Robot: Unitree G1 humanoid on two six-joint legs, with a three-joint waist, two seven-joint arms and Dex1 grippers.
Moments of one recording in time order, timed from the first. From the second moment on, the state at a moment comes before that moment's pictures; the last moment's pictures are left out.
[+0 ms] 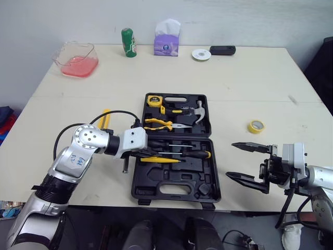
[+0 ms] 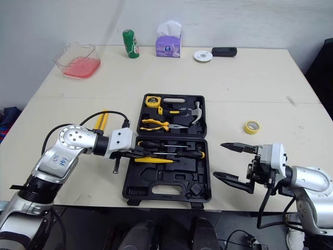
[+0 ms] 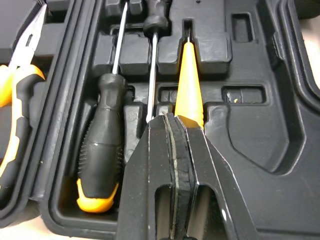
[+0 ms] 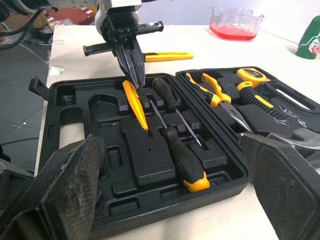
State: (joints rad) left arm -0.54 0.71 -0.24 -0.10 -0.11 0.32 -1.15; right arm 0.03 -0.73 -0.28 -0.24 0.62 0.07 1.26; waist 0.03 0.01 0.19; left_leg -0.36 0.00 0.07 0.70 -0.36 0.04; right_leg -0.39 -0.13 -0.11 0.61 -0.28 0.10
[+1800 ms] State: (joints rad) left arm -0.51 0.72 -0.18 -0.12 -0.14 0.28 -1.10; right arm 0.07 -0.72 -0.28 -0.16 0.61 -0.04 1.30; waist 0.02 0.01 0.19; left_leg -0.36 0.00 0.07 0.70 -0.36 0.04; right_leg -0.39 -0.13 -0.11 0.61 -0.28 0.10
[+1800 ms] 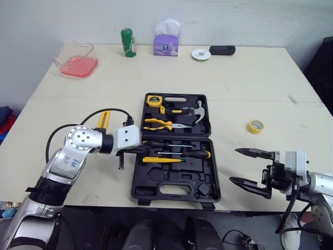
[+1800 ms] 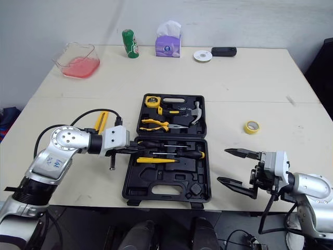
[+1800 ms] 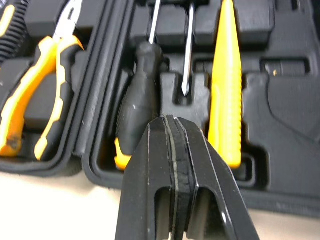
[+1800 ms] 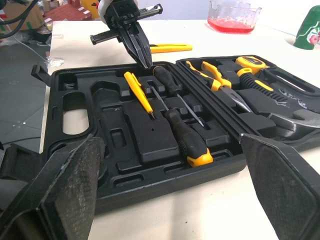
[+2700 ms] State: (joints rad) left arm -0.55 0.66 -0.45 -0.33 0.08 0.46 -1.05; right arm 0.03 -0.72 -0.24 -0.22 0.61 0.04 1.23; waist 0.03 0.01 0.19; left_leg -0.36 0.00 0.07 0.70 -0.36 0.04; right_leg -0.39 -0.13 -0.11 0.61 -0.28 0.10
